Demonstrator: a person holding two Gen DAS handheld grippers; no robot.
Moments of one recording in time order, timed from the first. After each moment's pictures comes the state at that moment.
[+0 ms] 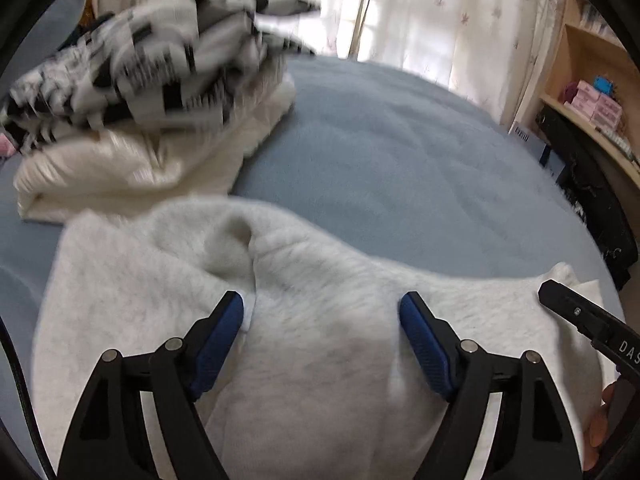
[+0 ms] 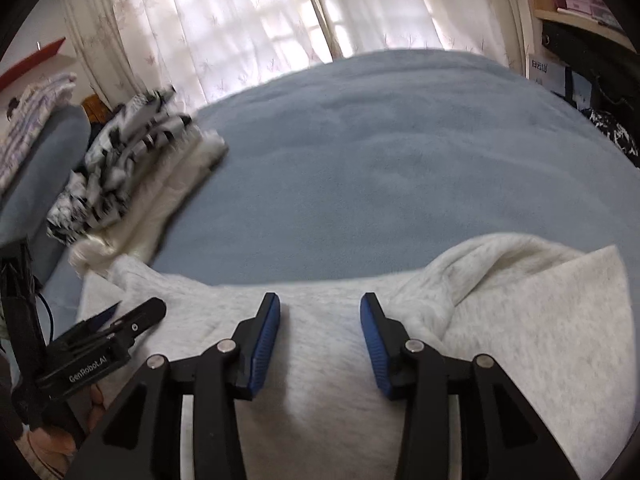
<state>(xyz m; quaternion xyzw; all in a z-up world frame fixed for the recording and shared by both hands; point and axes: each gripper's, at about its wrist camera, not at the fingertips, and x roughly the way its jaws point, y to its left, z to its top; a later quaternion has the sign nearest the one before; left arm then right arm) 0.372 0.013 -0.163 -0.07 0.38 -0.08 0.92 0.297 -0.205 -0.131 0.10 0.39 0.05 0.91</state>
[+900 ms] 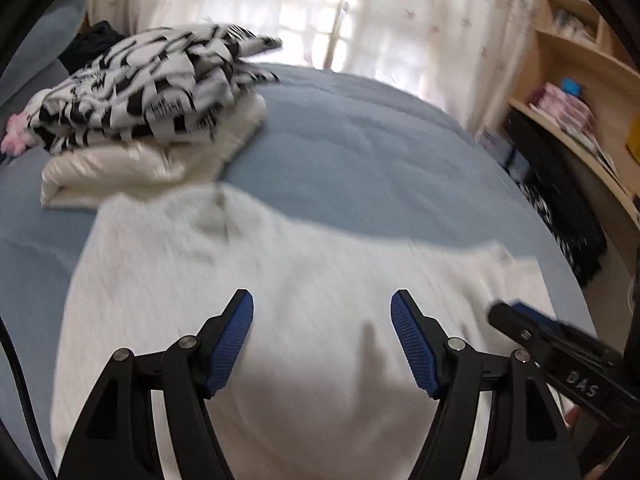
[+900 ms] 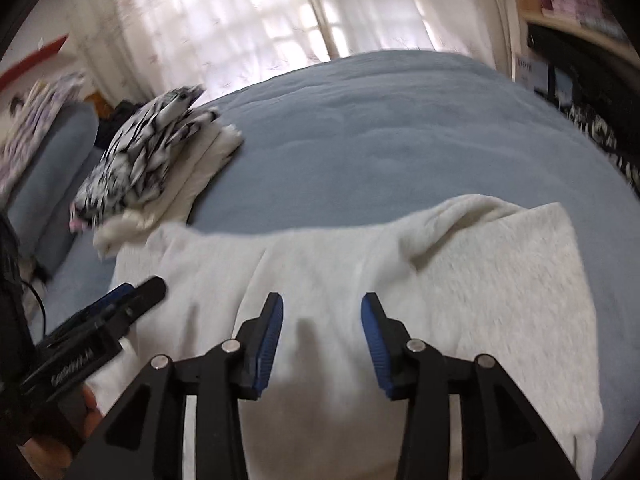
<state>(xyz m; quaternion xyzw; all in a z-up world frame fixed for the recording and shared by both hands) 0.297 -0.013 -0.129 -0.08 0.40 -0.12 0.91 0.213 -0.183 -0.104 0.08 0.41 0.04 0.91</state>
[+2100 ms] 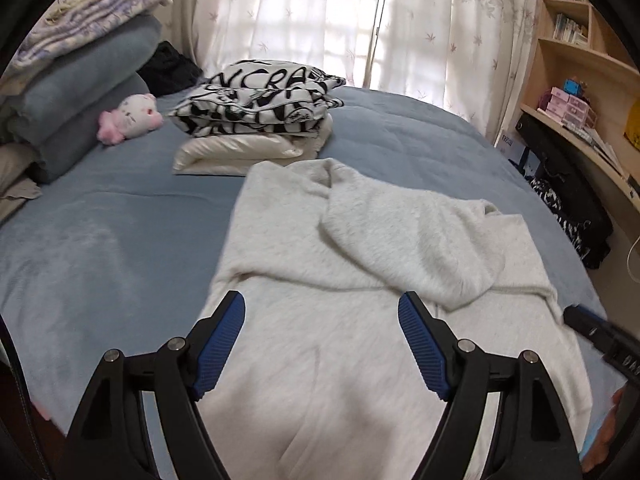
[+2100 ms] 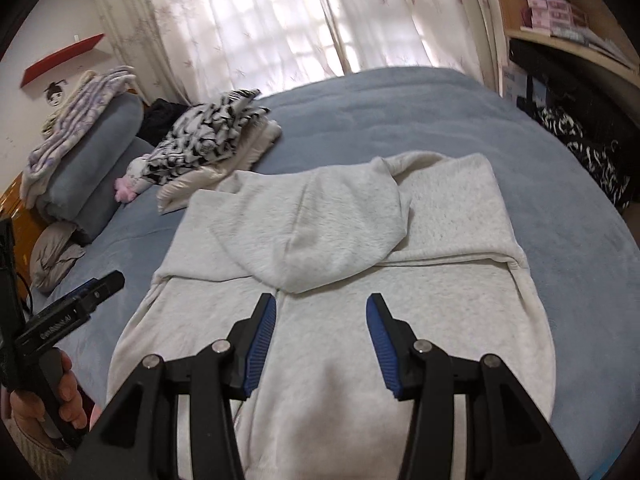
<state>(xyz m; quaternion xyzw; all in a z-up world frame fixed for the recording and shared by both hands) 0.058 0.101 -0.054 -0.05 0.37 -0.03 0.93 0.006 -0.179 -0.047 0.09 0.38 0.07 0.92</state>
